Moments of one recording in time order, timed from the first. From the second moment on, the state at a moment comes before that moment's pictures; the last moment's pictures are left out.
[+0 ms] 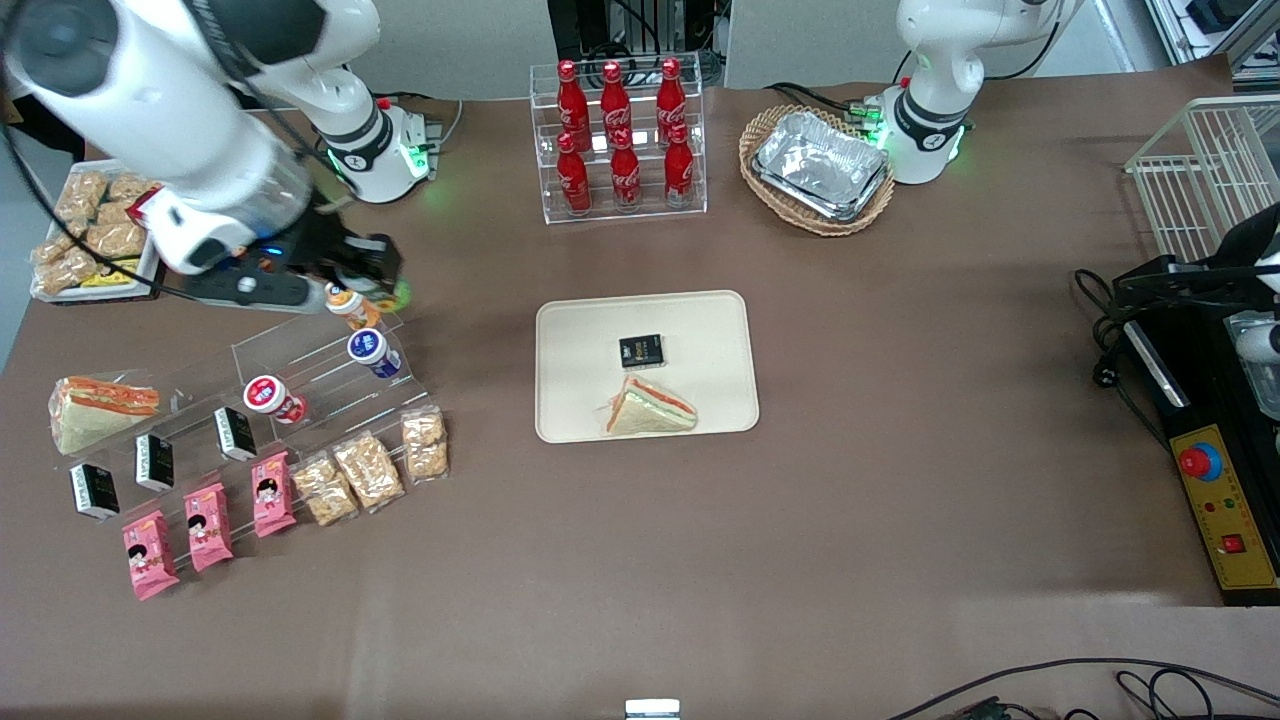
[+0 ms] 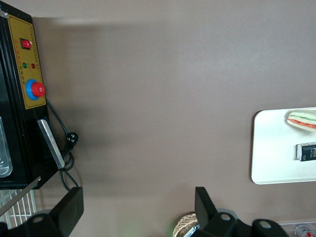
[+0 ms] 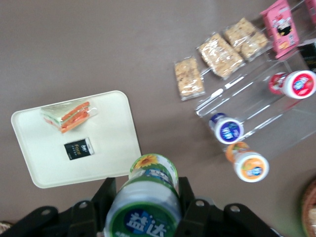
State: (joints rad) arm 0.44 -0.03 -0.06 -1.69 0.10 1.64 0.56
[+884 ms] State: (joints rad) arm 0.72 0.13 -0.06 -2.19 0.10 2.38 0.93
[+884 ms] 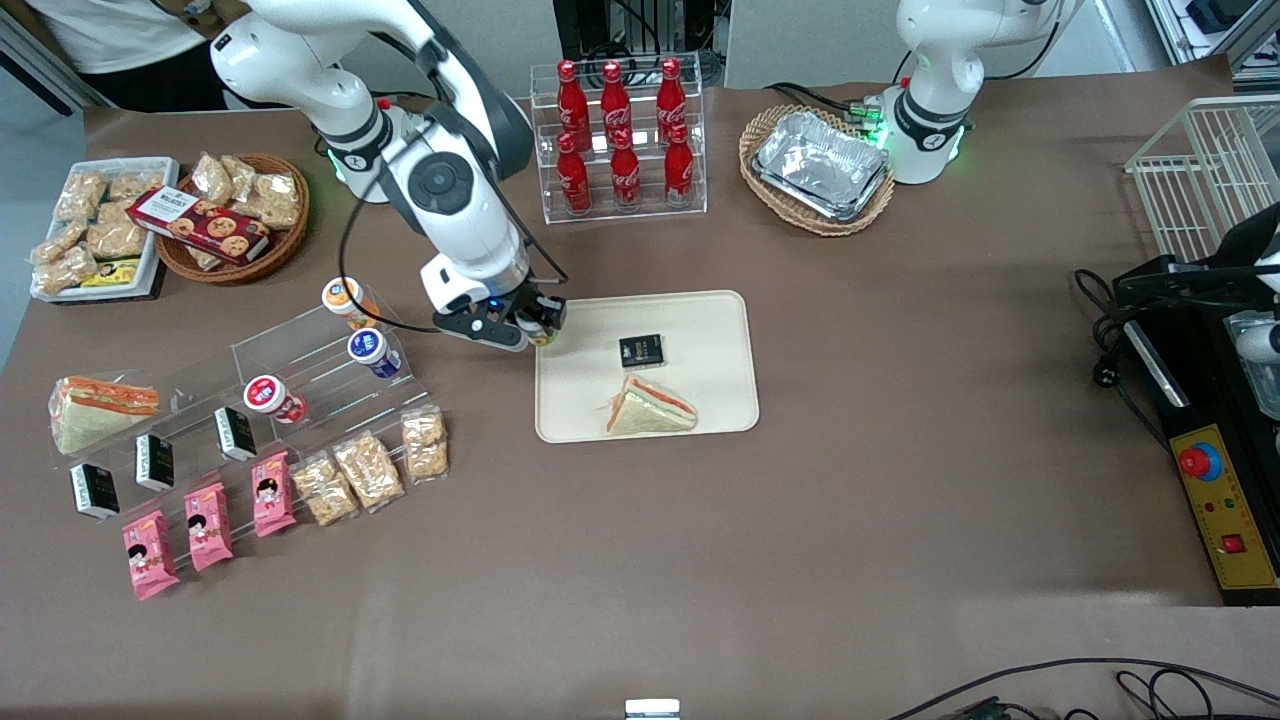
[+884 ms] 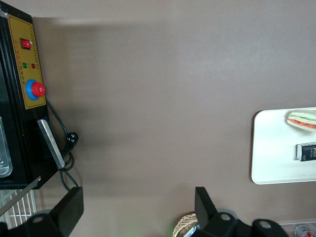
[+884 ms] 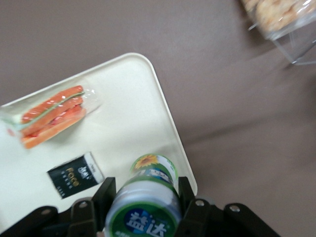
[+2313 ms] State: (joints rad) arm 0.82 0.33 -0.07 -2.31 0.10 2.77 1.08
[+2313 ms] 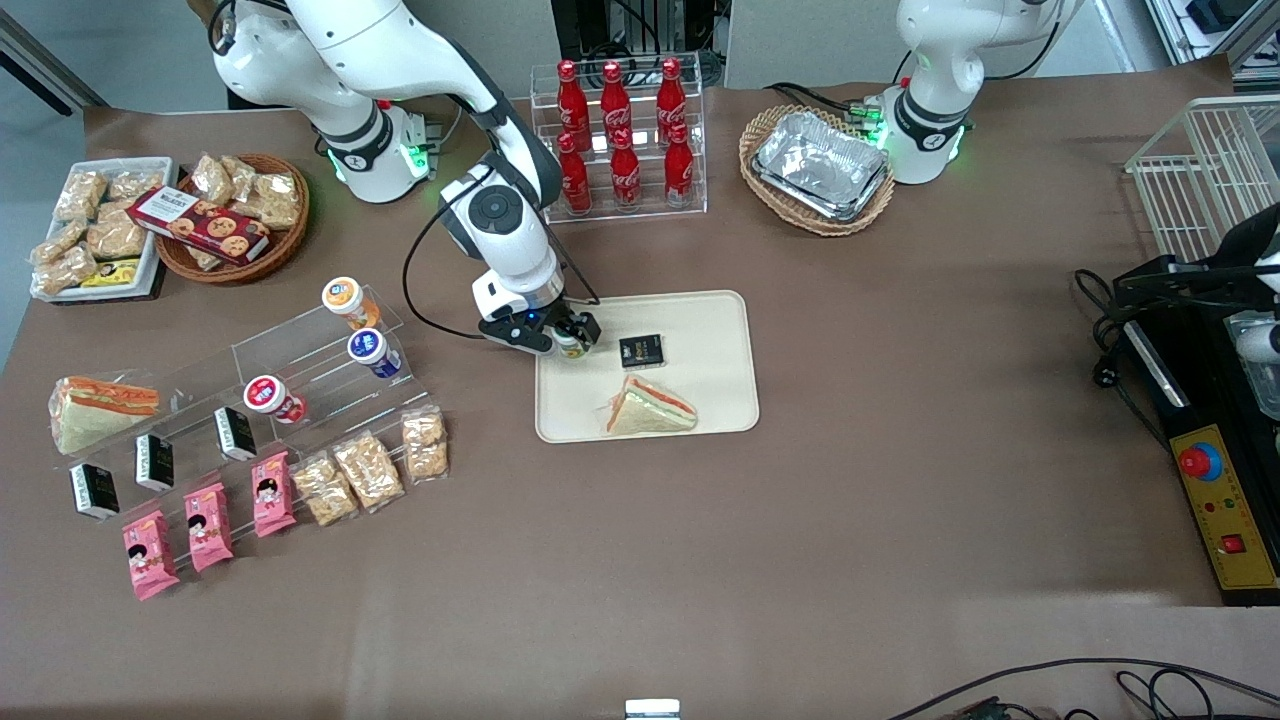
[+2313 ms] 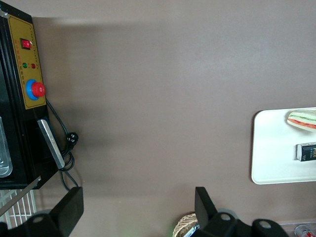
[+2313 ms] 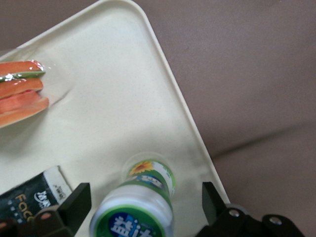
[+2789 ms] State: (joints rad) arm 0.80 0.30 -0.08 -2.27 0.10 2.70 1.07
